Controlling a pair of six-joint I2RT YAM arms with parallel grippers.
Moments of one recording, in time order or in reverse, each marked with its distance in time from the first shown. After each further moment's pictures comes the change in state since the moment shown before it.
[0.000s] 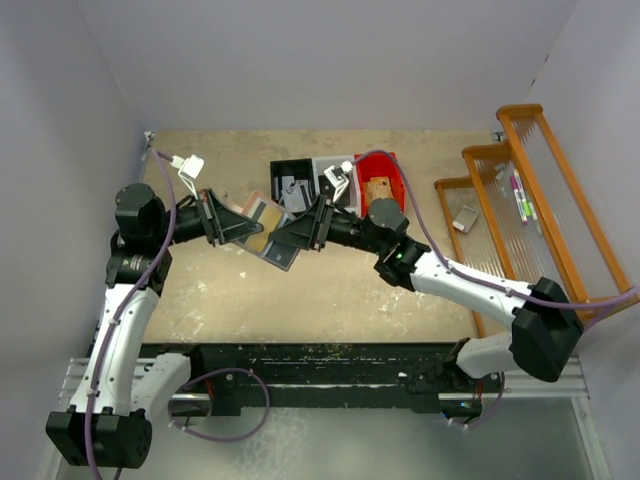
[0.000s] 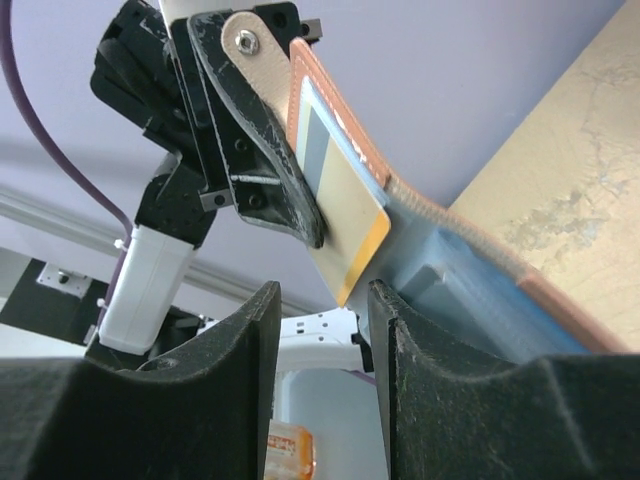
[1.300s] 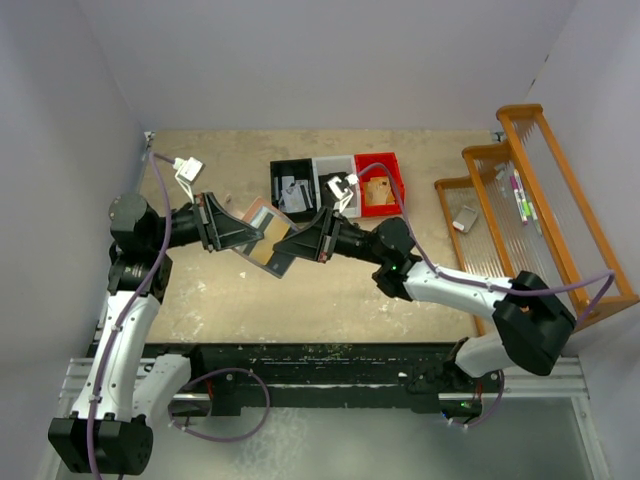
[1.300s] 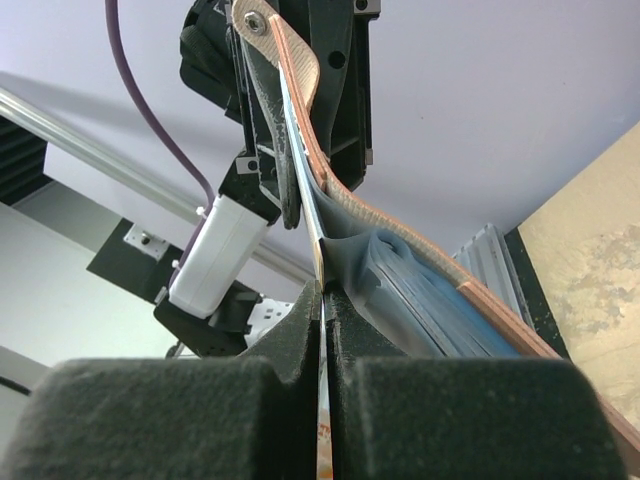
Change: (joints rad) left arm 0.006 -0.042 -0.072 0.249 0.143 -0.243; right arm 0.005 0.066 -0.146 0.448 -0.084 0.167
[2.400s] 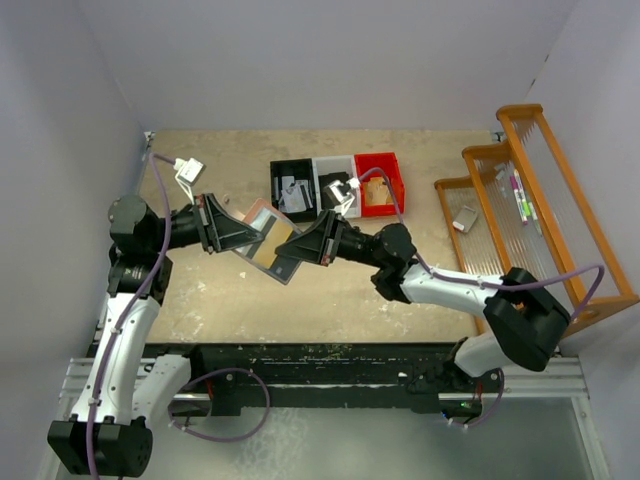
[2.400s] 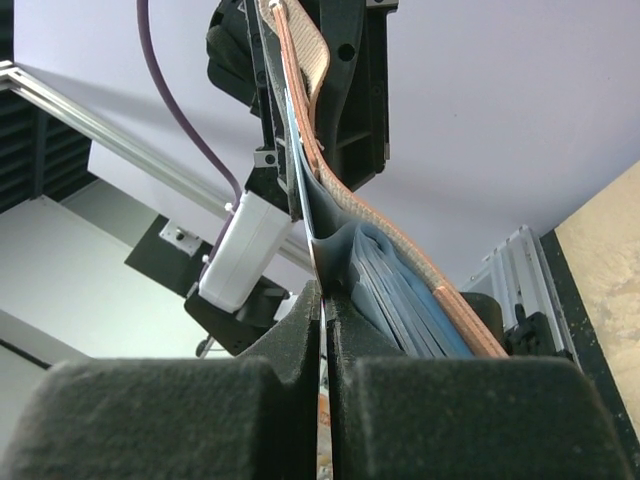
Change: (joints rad) left arm -0.002 -0.013 0.000 0.020 0.005 -0.024; right arm 0.000 0.032 -0.040 0.152 -0.014 0.087
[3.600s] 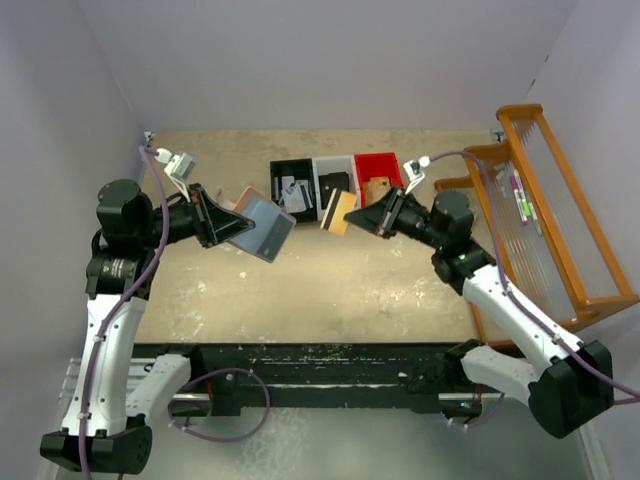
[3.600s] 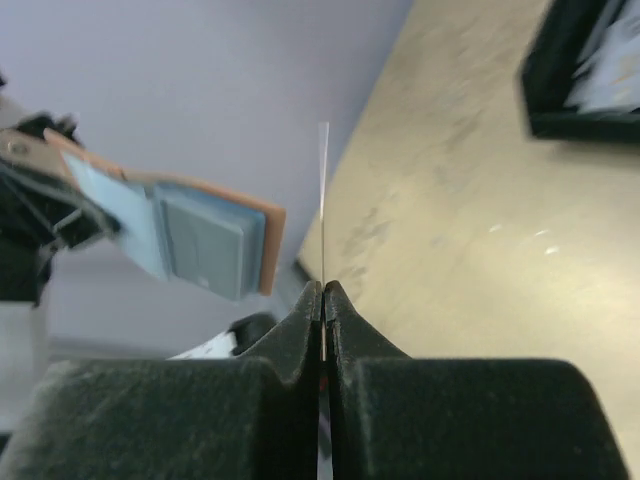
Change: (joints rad) left arm -0.004 0.019 0.240 -0.483 -0.191 0.518; right arm -0.382 -0.406 -0.029 -0.849 -0.011 -0.346
